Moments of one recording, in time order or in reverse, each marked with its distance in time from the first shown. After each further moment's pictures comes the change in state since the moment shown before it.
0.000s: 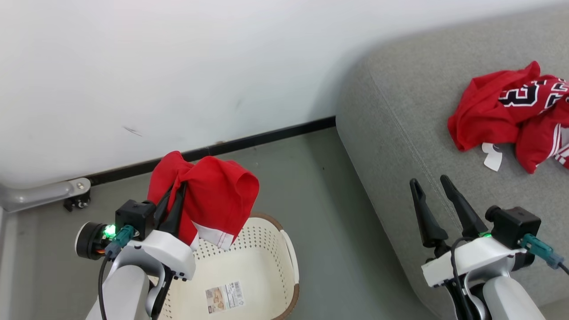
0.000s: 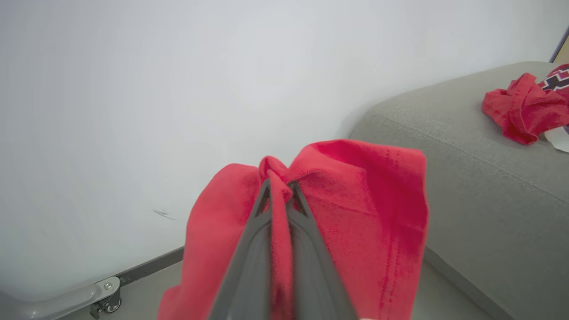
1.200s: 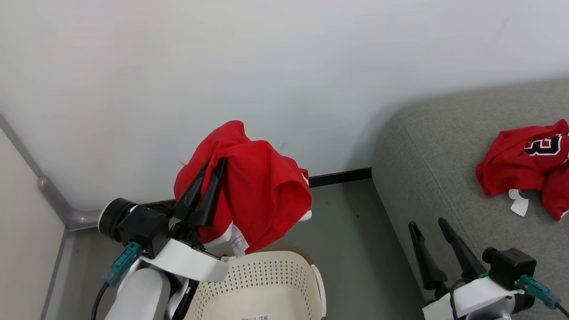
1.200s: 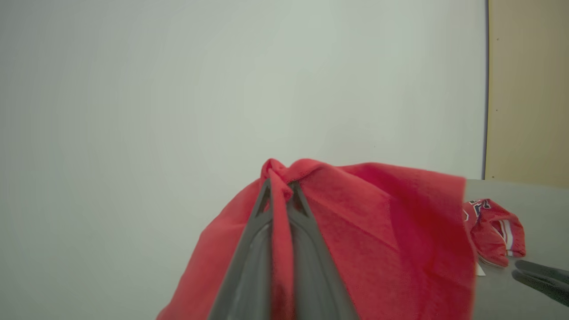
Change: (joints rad) left arm 0.141 -0.024 -0.042 -0.507 -0.041 -0.052 -0.001; right arm 0.171 0.001 0.002 -0.044 -0.009 0.000 0.000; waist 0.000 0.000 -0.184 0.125
